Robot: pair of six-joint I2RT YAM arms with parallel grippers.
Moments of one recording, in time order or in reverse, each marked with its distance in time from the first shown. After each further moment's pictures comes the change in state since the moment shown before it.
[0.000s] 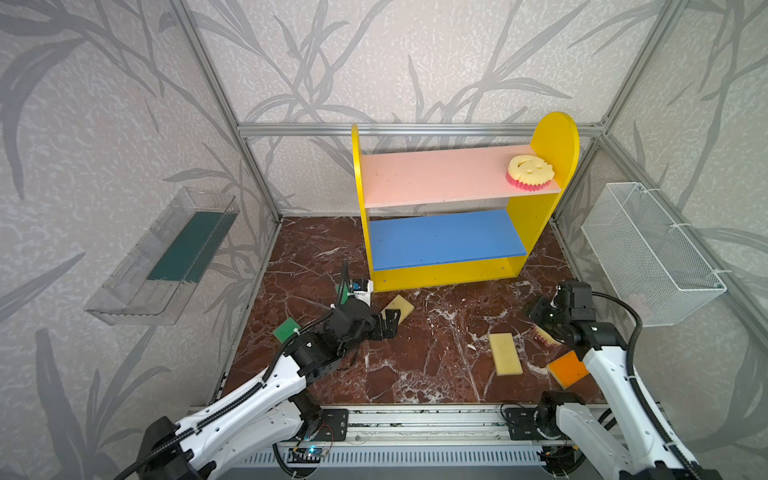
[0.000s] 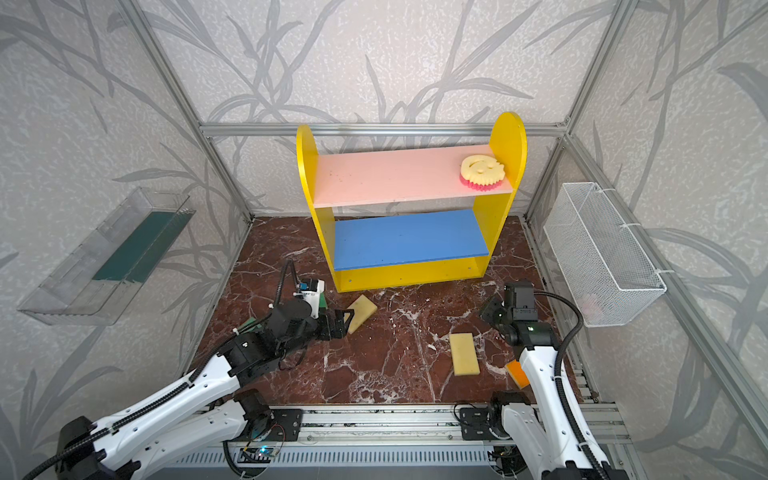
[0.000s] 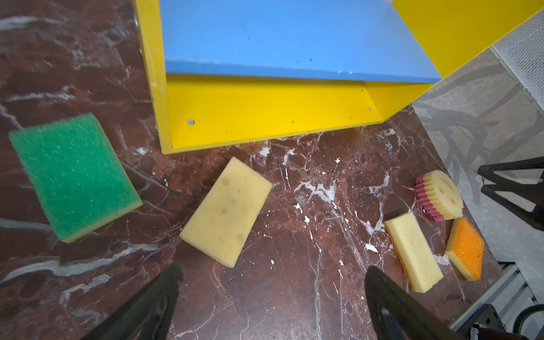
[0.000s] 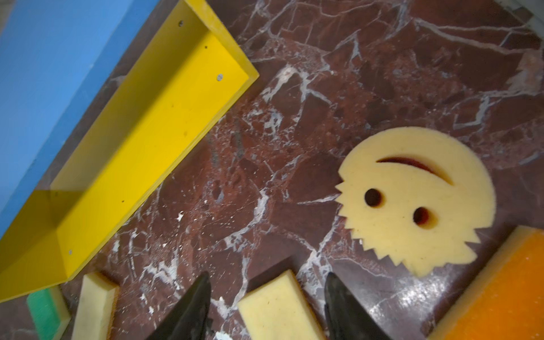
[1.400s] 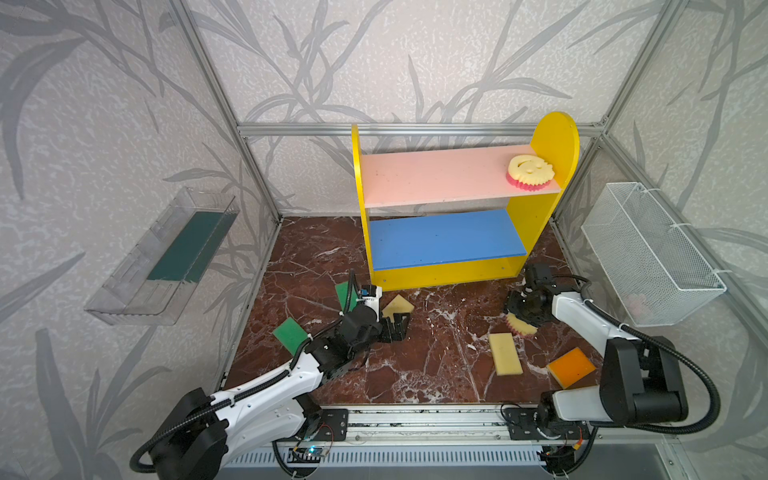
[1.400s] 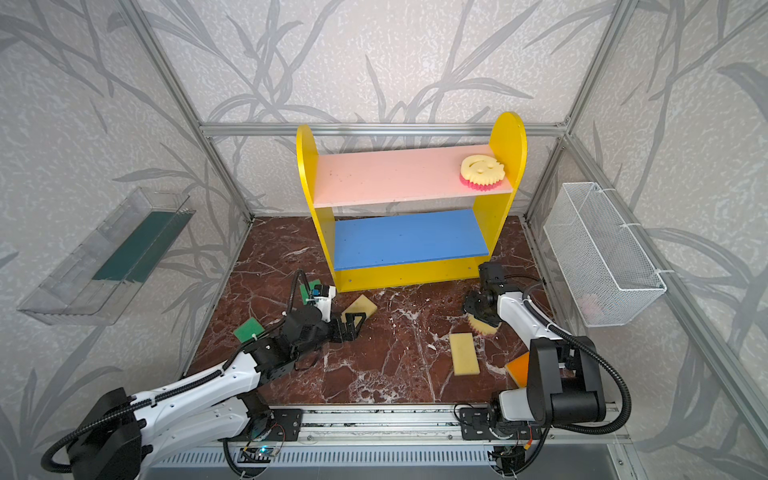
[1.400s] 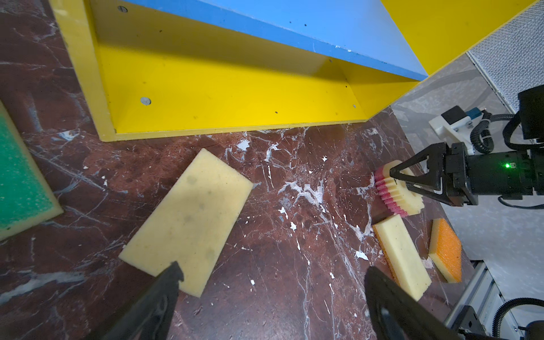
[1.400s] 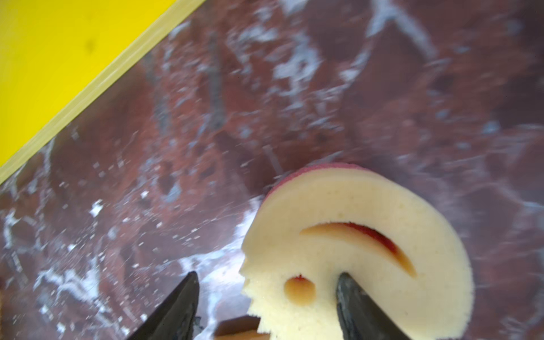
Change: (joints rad) left arm 0.007 0.120 -0.135 0.358 0.066 -0.042; right arm 0.140 0.510 0.124 0.087 -0.069 -0.116
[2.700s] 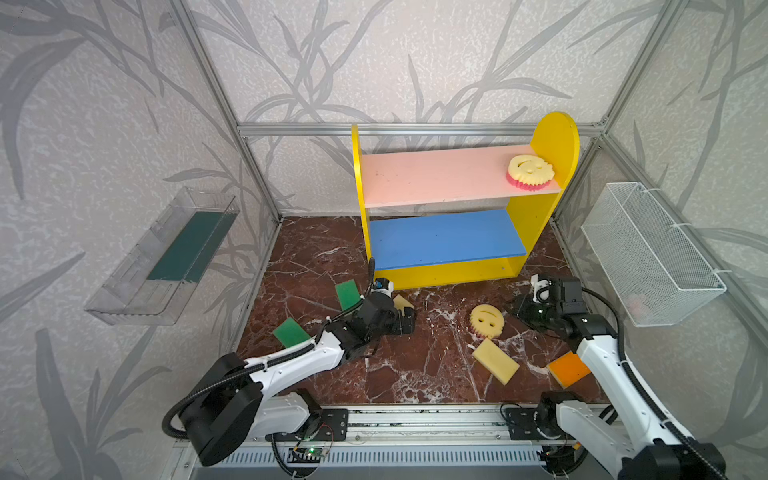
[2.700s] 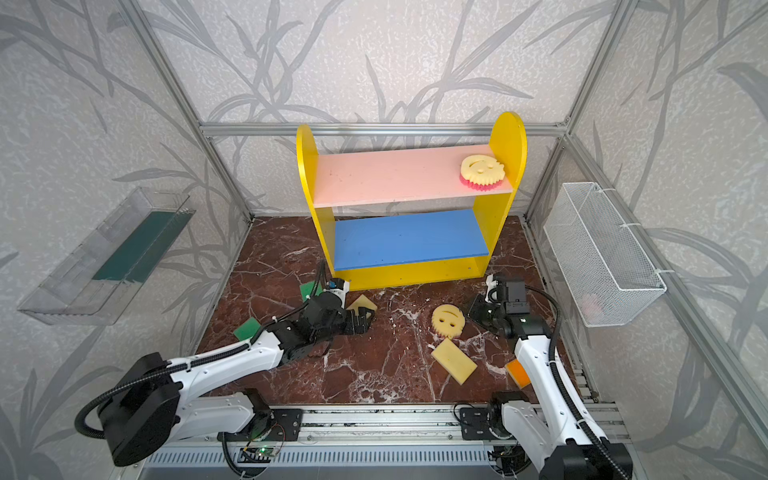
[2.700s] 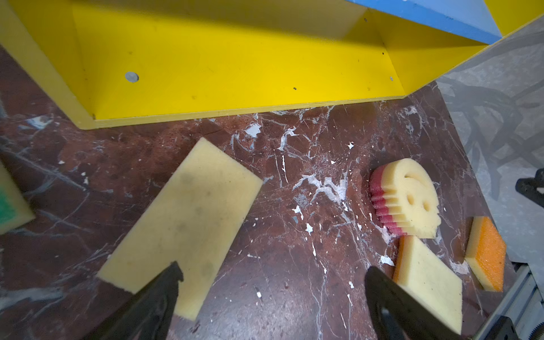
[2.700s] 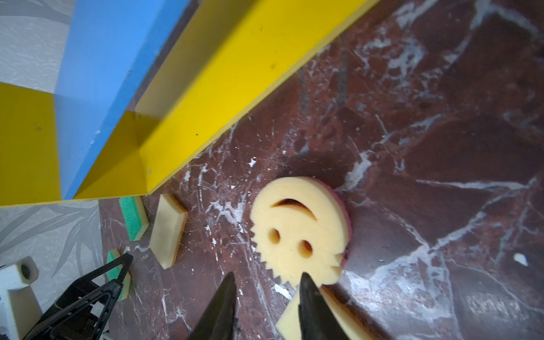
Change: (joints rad) left arm 0.006 0.285 0.174 -0.059 0.019 0.010; right arm -0.096 -0.465 -0.164 -0.014 -0.323 0.092
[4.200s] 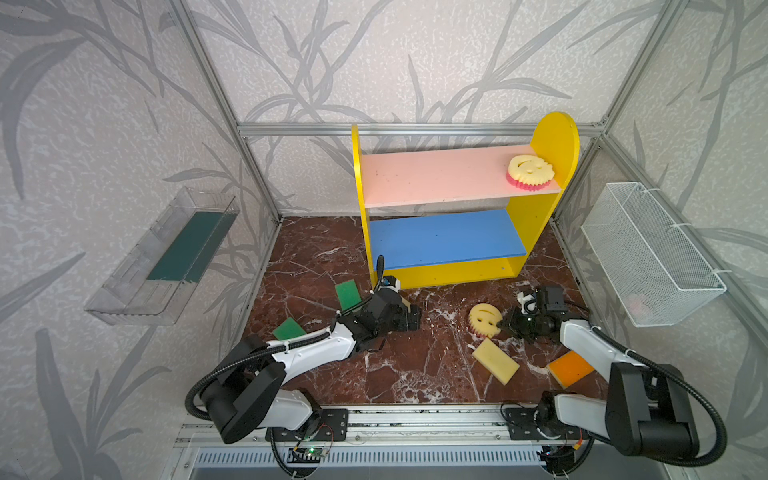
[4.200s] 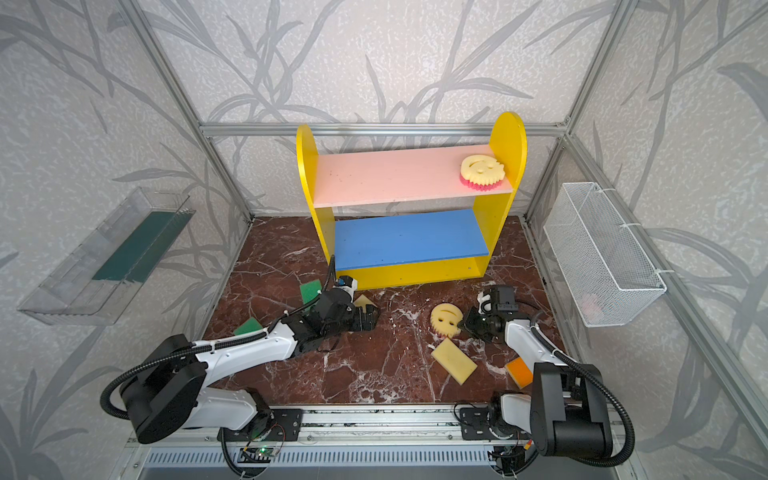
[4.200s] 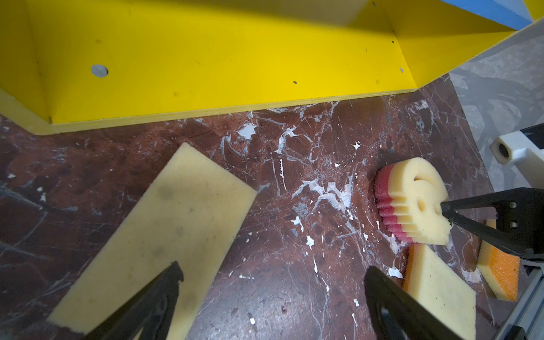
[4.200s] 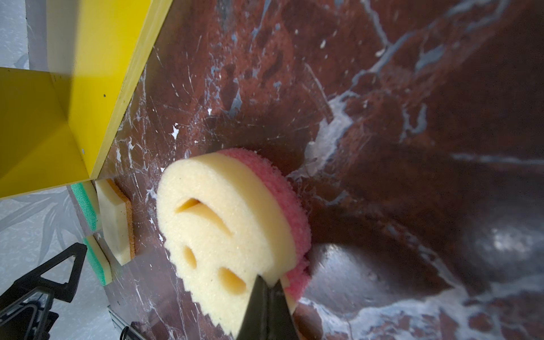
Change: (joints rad) left arm 0.000 0.095 0.045 0.032 0.008 0.003; right arm -0.043 0.310 -0.109 0.216 -0.105 -0.060
